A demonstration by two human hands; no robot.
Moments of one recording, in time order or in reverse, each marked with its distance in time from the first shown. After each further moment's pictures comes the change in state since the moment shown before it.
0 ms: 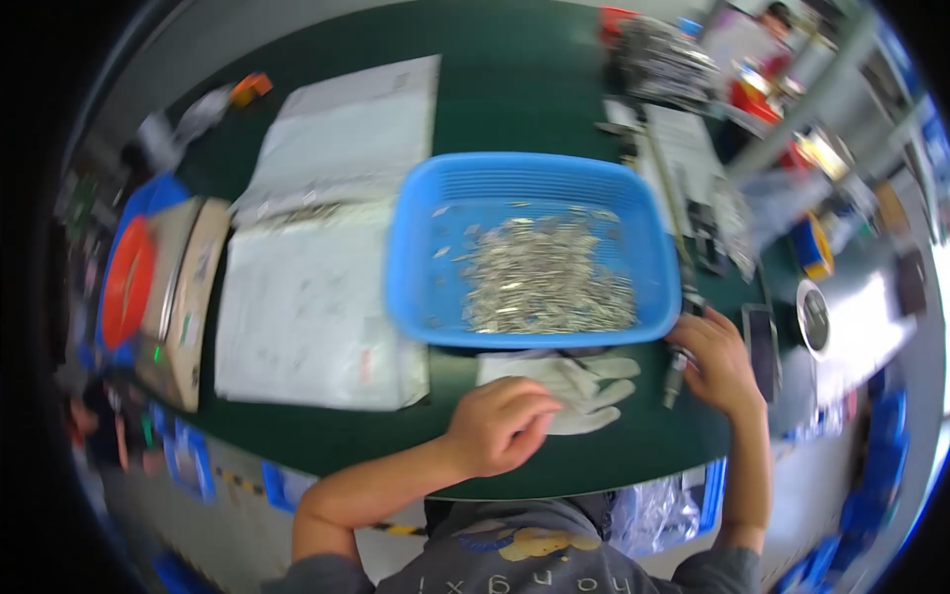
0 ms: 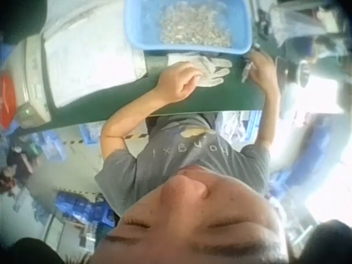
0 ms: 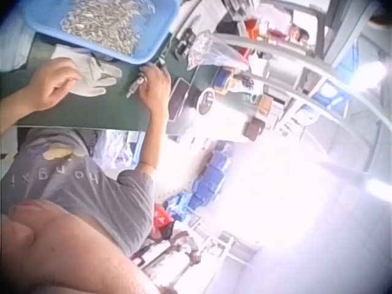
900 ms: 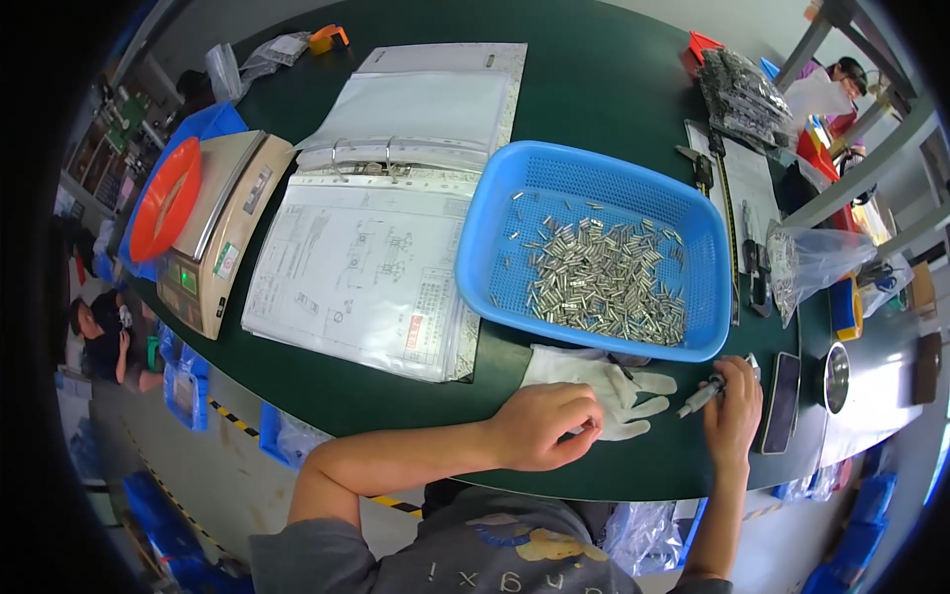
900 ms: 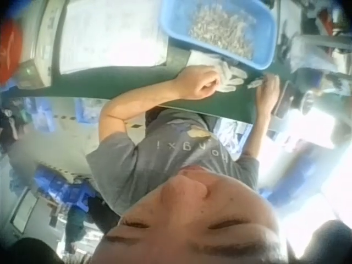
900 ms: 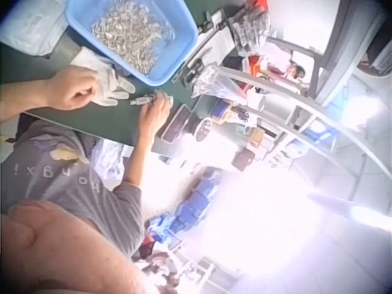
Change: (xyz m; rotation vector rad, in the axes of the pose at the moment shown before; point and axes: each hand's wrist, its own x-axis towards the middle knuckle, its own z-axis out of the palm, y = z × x) left_hand -0.006 0.008 0.003 -0.155 -0.120 -0.099; right_hand -0.013 -0.028 0.036 -0.043 0.435 0.146
